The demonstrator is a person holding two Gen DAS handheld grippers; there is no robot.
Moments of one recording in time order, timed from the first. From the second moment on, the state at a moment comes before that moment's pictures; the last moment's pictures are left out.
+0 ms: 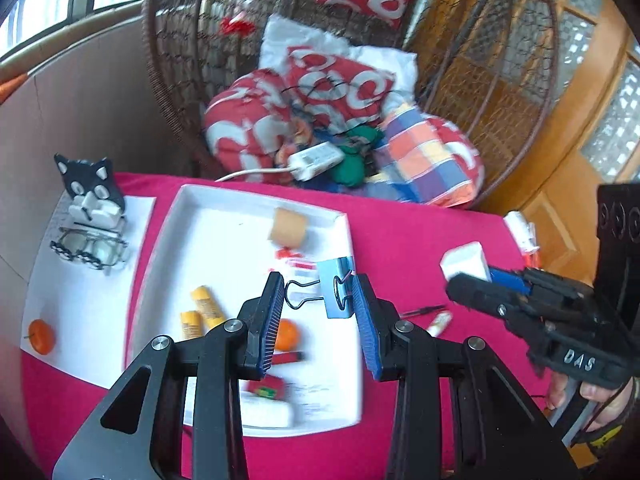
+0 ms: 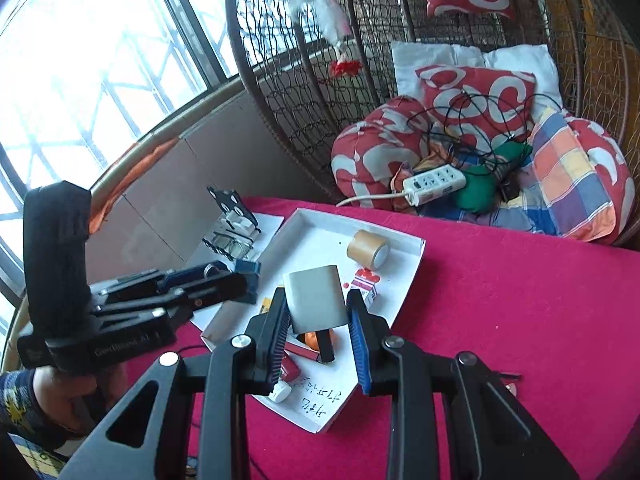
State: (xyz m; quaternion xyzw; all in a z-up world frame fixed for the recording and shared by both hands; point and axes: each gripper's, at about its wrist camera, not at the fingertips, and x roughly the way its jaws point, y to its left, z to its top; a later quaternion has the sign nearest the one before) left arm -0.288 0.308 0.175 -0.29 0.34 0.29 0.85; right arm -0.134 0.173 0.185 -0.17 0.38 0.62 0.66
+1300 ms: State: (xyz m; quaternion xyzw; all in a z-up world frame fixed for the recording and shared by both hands) left arm -0.306 0.358 0.095 -0.30 0.42 0.39 0.76; right arm -0.182 0.221 0.082 -0.28 0.41 0.56 0.66
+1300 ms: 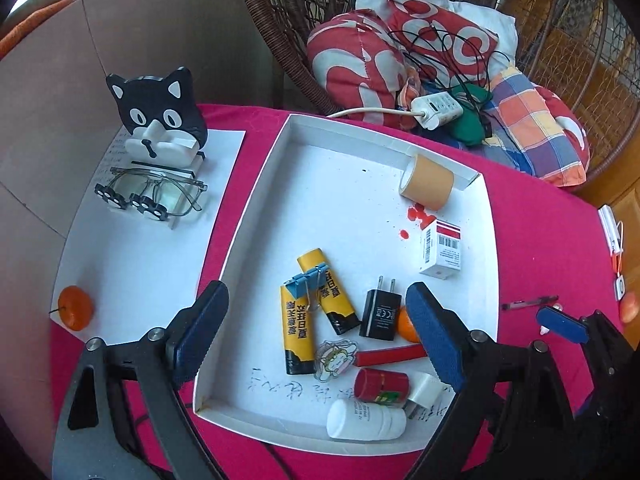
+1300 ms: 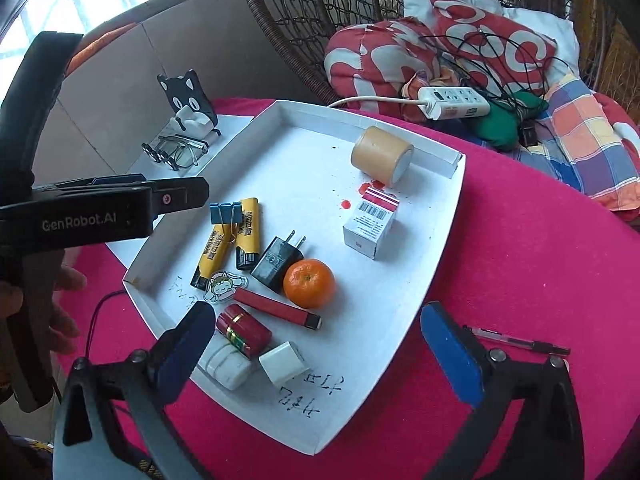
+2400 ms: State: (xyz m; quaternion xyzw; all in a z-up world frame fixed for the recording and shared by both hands) left arm -0.157 0.245 0.070 -0.28 0.49 0.32 0.76; right arm -0.007 0.099 0.038 -0.31 0.46 0.51 0.65
